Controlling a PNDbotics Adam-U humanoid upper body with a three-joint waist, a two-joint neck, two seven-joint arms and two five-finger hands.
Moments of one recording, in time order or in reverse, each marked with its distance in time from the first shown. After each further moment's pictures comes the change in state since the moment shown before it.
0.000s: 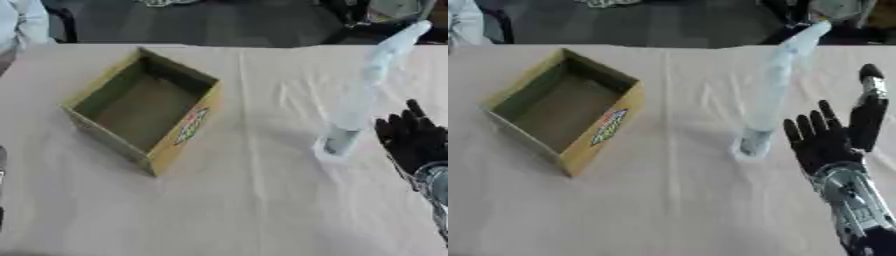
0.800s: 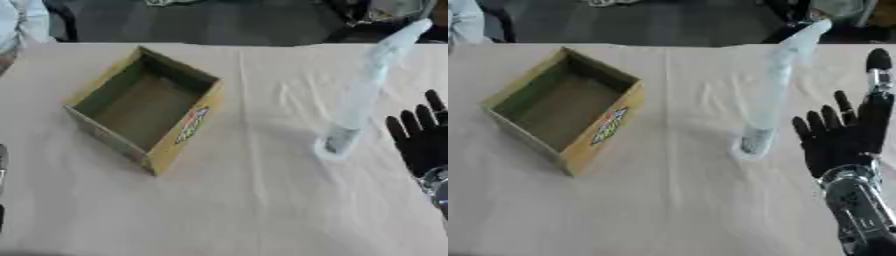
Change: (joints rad) left arm 0.000 0.000 0.001 0.000 0.000 -0.003 0.003; right arm 0.051 -0.032 0.004 -0.051 0.104 0.012 0.000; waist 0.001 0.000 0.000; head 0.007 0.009
